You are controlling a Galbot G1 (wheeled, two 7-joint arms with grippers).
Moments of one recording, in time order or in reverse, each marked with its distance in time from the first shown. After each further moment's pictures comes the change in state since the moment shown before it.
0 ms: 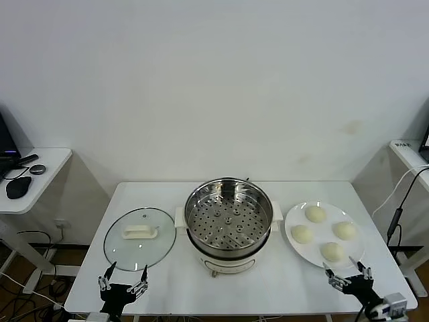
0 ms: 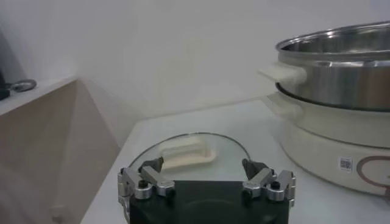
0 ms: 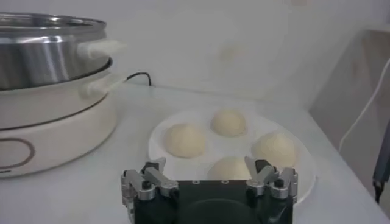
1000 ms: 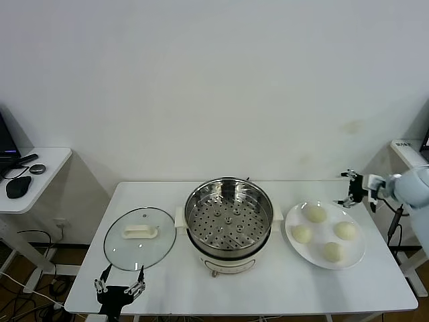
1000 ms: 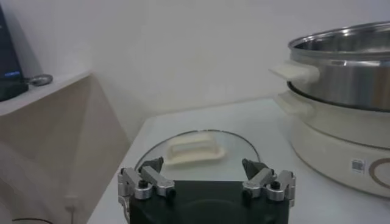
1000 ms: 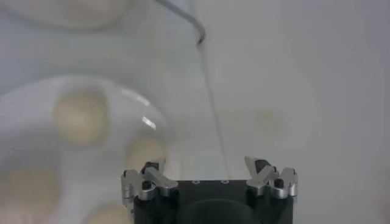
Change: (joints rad) left arm 0.031 -0.042 -0.009 -0.022 0.009 0.004 -0.031; right arm 1.281 -0.276 -0.989 -0.772 -0.731 0.279 -0.765
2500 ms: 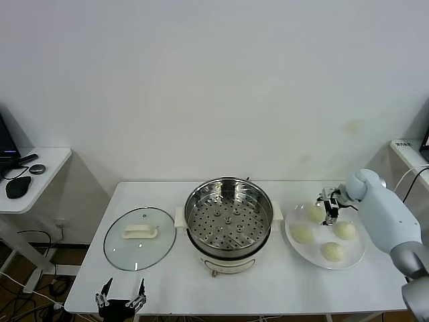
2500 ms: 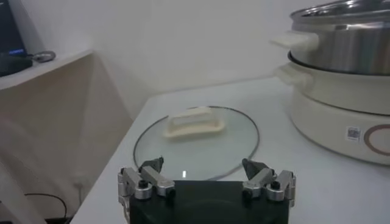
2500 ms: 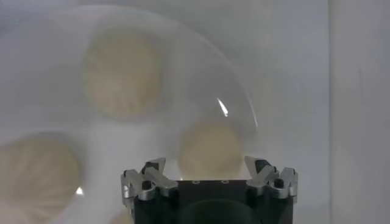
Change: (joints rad) left arm 0.036 -0.016 0.013 0.039 0.018 -0.021 -0.032; right arm 0.082 0.254 -0.039 -0.390 -0.192 0.076 0.050
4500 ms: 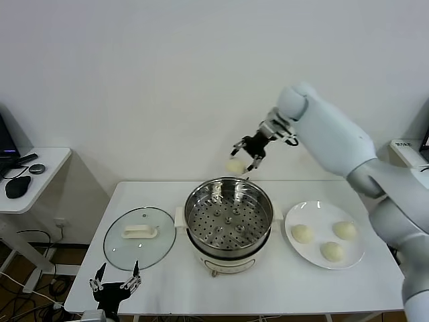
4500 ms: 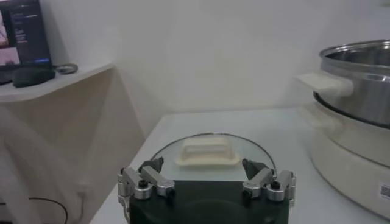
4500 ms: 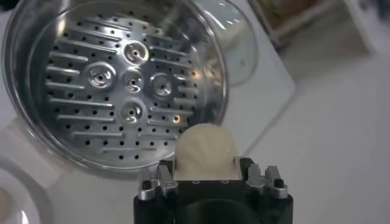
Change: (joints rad) left arm -0.081 -0.009 -0.012 -0.029 -0.091 0.035 -0.049; right arm 0.507 0.331 -0.502 0.133 0.433 0.555 -0.302
